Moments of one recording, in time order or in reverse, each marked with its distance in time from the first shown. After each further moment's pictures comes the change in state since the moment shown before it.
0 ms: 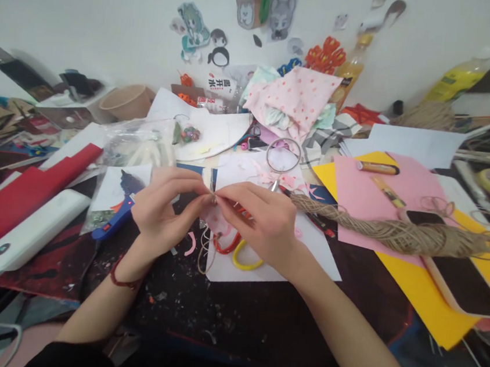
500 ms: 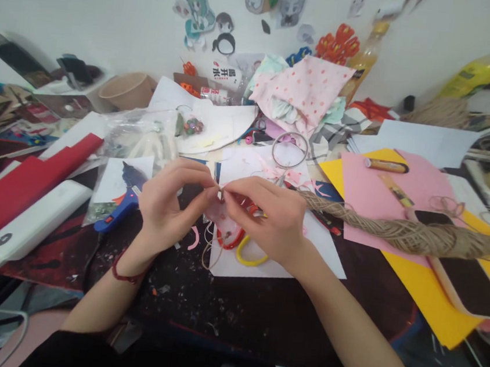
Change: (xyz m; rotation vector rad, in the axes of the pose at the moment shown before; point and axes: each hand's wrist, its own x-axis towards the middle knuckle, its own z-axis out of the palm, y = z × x) left_hand 0.002 0.003 -0.001 -0.097 -0.062 -0.067; right_hand 0.001 0.000 0.001 0.006 0.011 0.019
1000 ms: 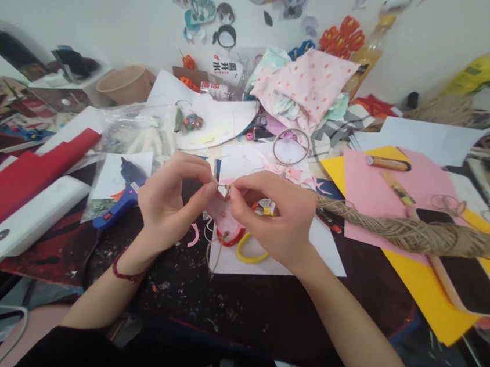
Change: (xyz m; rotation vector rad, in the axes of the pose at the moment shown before) left_hand 0.000 0.001 0.005 -0.197 0.029 -0.049; right_hand -0.004 -0.001 0.000 0.210 0.072 0.205
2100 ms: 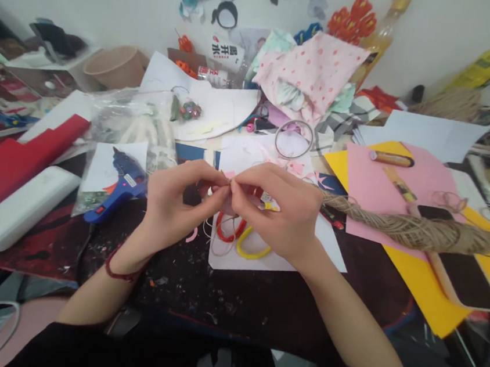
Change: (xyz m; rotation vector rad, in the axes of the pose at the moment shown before) left_hand -0.003 0.001 0.002 0.120 -0.113 -0.118; right_hand 0.005 0.001 -0.001 -0.175 -0.041 -0.121
